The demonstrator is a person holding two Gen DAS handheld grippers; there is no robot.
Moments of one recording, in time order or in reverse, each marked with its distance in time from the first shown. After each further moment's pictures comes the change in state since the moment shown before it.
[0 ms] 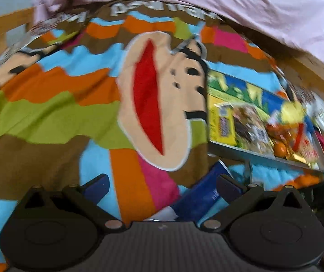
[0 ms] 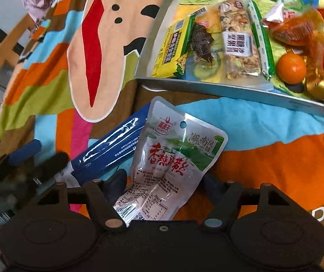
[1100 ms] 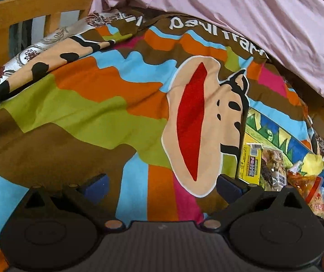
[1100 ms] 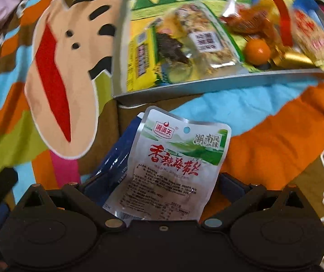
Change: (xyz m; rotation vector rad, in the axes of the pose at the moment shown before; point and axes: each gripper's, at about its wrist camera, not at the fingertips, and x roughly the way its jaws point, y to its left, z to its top) left arm -0.011 0.043 0.007 -0.296 -0.087 0.107; right arm 0.023 0.044 -0.009 0.271 -0.144 -0.275
